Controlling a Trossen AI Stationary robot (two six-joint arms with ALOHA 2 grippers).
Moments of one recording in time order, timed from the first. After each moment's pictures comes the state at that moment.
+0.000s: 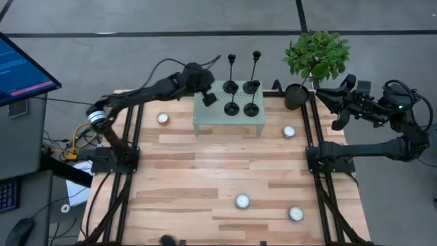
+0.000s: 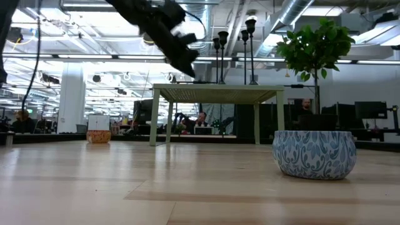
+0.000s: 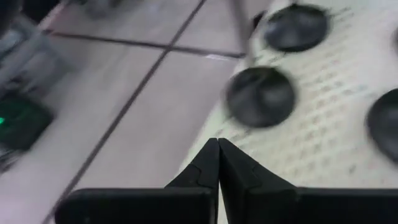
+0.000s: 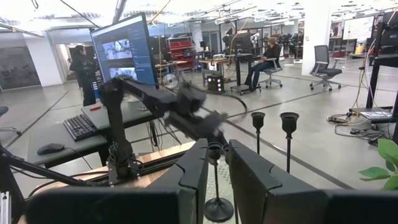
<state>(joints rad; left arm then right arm) 0.52 1.48 1.36 -0.25 -0.23 0.36 -0.15 0.50 1.19 -0.65 0.26 0.08</state>
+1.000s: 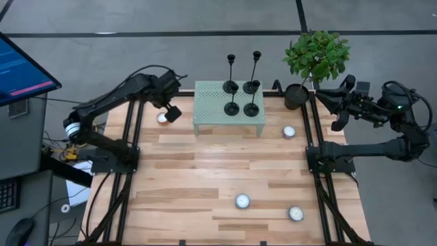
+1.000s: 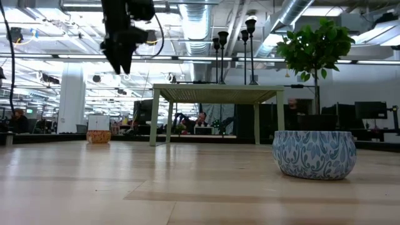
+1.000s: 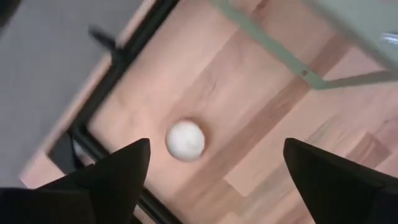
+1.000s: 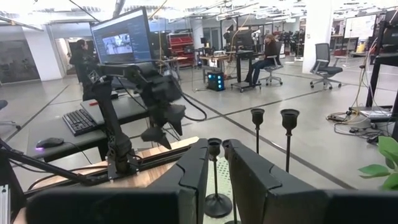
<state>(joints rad) 0.58 1.22 1.36 -1.25 -0.23 -0.04 -0.15 0.50 1.19 -0.67 0.26 0.07</state>
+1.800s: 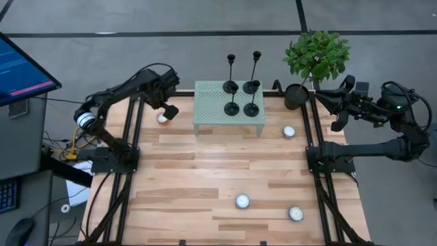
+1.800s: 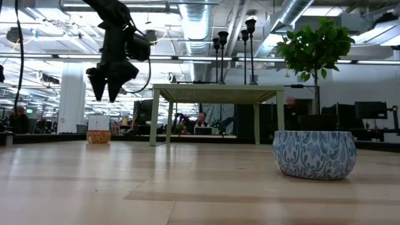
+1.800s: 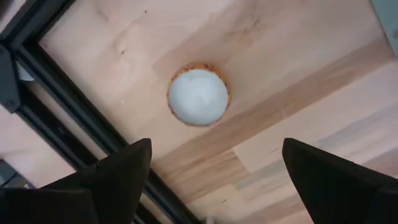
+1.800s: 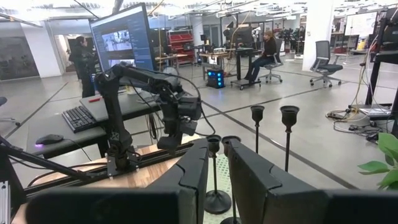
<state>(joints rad) 0.78 1.38 1.24 -1.25 -0.13 -0.09 -0.15 0.50 1.19 -0.68 0.26 0.07</state>
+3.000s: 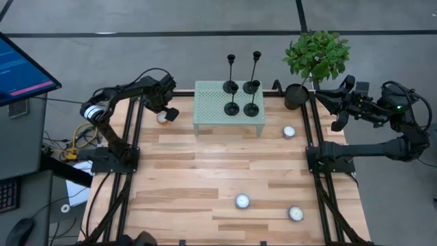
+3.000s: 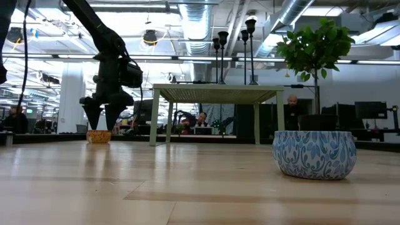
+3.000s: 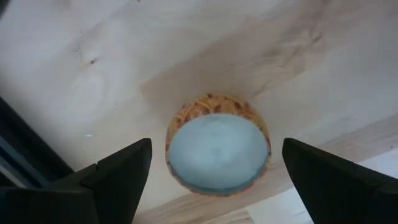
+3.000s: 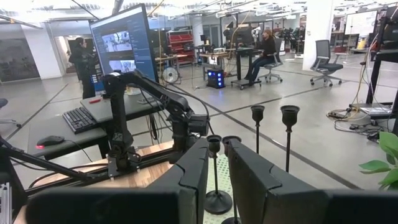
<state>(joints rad) 0.91 1.50 1.04 -0.94 -0.04 -0.06 -0.15 0.50 1.19 -0.68 0.26 0.08</state>
